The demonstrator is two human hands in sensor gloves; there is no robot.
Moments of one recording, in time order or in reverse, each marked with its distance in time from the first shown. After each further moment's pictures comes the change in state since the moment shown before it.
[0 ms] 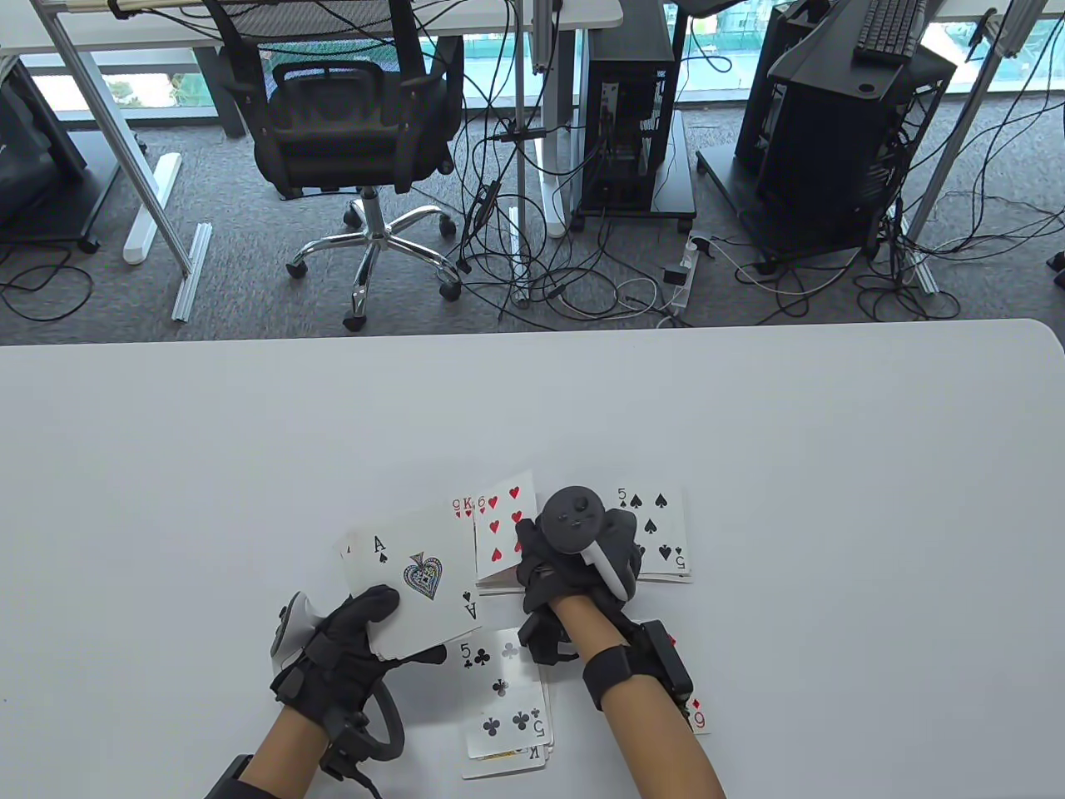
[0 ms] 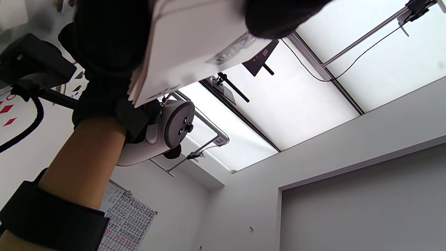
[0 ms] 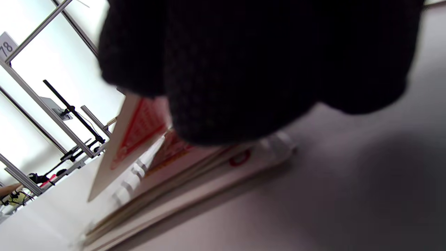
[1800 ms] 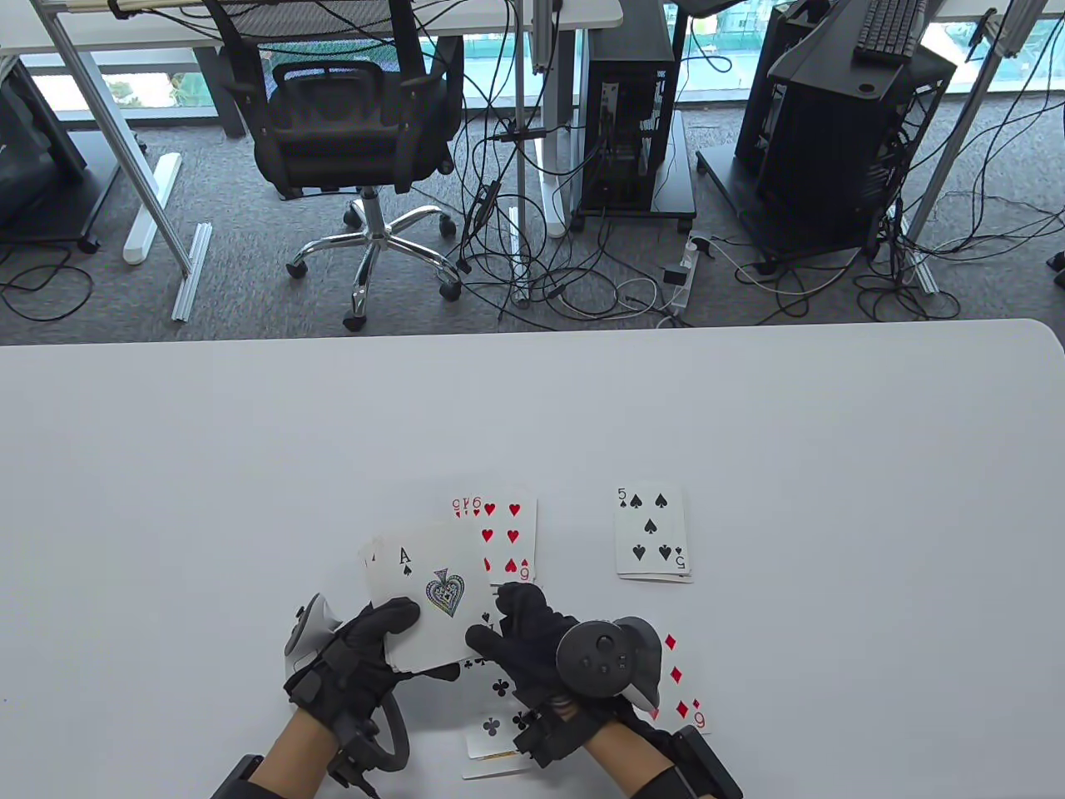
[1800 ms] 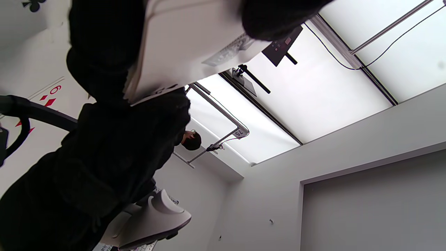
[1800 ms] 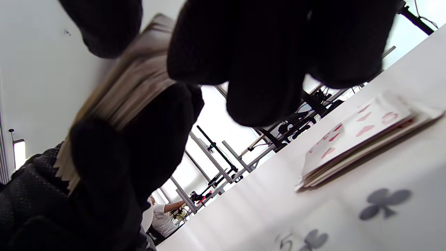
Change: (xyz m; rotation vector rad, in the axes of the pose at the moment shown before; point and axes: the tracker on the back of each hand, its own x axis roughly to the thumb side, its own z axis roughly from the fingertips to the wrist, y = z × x) left_hand -0.011 -0.005 -0.001 -0.047 0.093 -0.031; right_hand 0.008 -0.004 0.116 -0.167 -0.558 -0.333
